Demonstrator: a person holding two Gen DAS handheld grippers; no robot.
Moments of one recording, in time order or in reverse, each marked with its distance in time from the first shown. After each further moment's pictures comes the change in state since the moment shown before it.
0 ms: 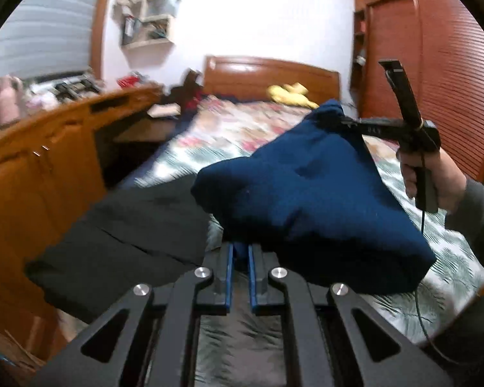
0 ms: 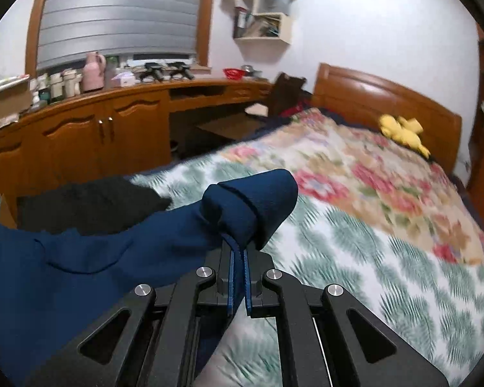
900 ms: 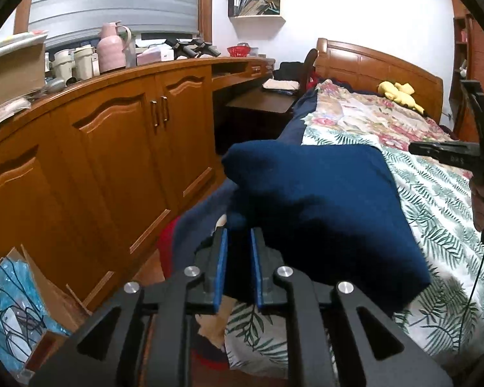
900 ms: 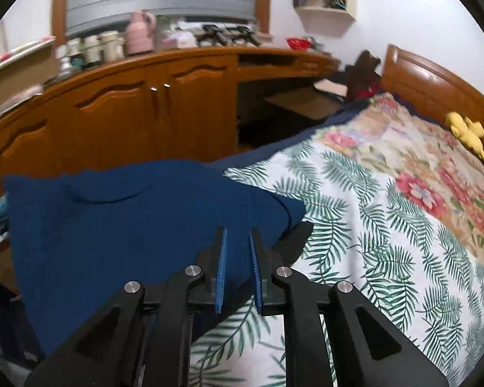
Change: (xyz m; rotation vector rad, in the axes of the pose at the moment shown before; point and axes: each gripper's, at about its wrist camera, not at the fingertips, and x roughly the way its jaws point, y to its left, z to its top) left arm -0.005 0.174 -0.053 -0.189 0.111 0.374; right arm 0.116 0.164 0.026 -0.061 0.146 0.194
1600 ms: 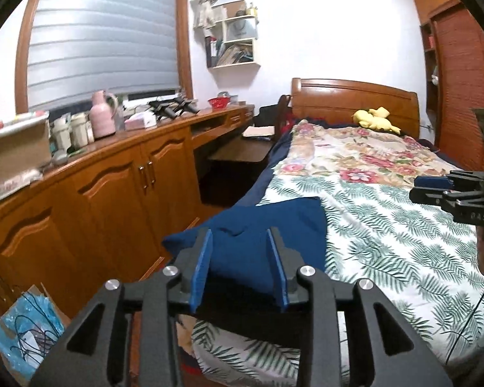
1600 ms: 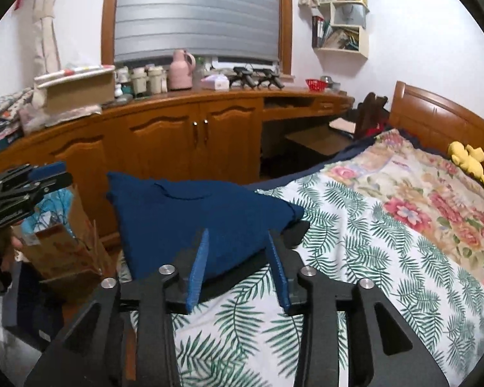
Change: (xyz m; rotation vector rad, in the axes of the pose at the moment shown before) left arm -0.120 -0.091 0.038 0.104 -0.198 -0.011; right arm -0.168 0.018 -0.043 -0.046 -0.155 0.079
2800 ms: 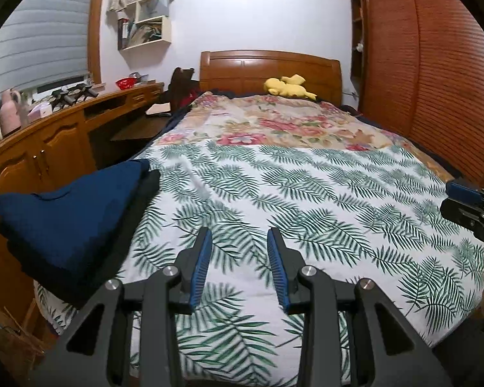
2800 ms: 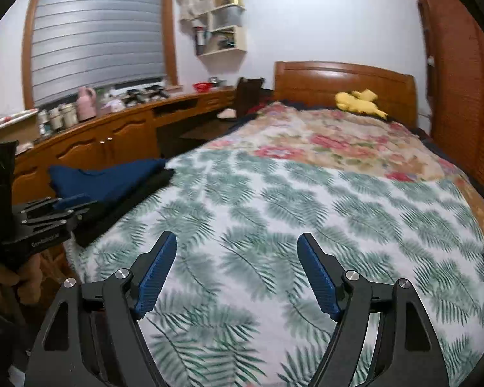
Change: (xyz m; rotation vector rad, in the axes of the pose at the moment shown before) left arm -0.001 -0.267 -0.050 0.092 0.110 -0.316; right arm -0.218 -0.105 -0.195 0.311 -0.041 -0.399
